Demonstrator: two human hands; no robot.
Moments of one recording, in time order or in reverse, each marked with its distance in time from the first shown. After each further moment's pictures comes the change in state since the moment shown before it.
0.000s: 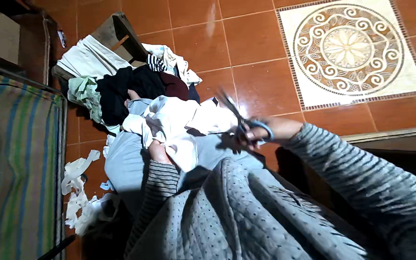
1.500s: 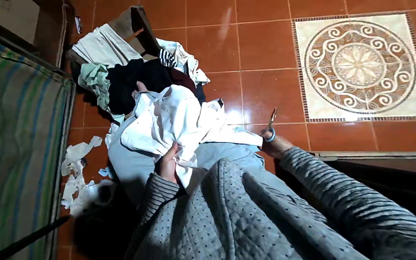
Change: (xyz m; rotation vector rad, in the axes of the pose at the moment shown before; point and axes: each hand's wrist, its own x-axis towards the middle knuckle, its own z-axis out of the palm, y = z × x) left_hand -0.031 -0.027 -0.050 0.086 -0.235 -0.158; right_hand 0.000 0.138 -0.015 0.668 0.679 0.159
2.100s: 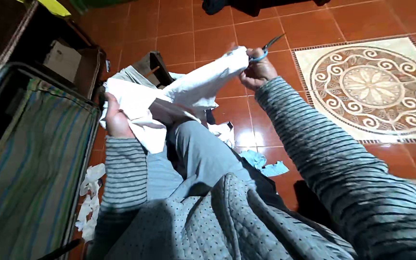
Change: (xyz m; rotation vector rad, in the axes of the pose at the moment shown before) left_hand 0.026 0.211 0.039 -0.029 -0.178 0.828; right_hand 0.040 -0.249 0.180 0.394 -0.387 -0.541
